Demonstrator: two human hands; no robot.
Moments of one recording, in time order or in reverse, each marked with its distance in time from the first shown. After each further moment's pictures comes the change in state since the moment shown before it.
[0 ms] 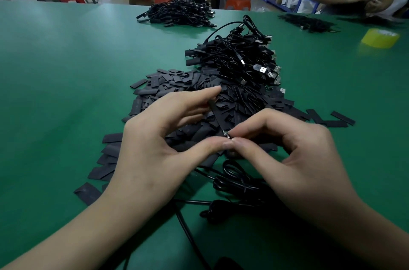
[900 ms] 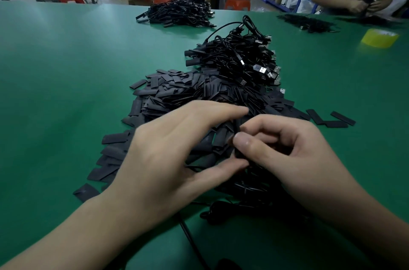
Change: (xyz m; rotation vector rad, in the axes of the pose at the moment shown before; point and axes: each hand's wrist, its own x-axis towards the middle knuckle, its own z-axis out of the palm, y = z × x) left_hand 0.000 0.020 -0.005 0.268 -0.100 0.305; right_hand 0.005 -0.002 -0.005 0.425 -0.169 0.354
